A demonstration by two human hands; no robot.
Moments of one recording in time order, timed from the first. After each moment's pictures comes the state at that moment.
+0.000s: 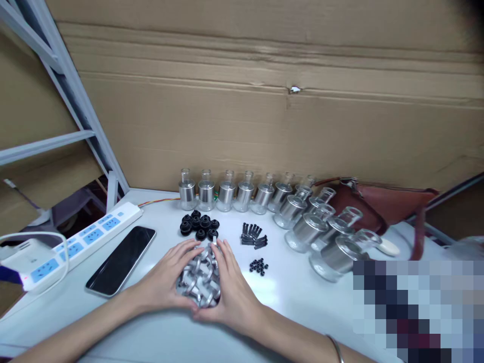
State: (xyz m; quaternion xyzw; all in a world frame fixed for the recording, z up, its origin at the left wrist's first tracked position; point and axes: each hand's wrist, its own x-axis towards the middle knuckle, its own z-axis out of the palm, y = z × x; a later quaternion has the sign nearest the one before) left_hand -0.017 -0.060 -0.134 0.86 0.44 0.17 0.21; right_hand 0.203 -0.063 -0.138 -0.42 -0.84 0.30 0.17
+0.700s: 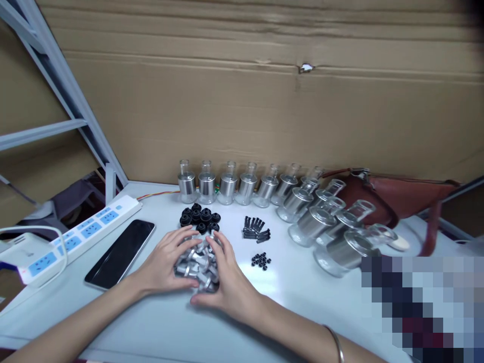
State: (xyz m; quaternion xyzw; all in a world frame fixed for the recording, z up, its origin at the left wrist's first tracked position) left_hand -0.025 -0.045 -0.141 0.88 0.41 0.22 0.09; right_hand 0.197 -0.057 -0.135 -0.40 -0.81 0.38 0.22
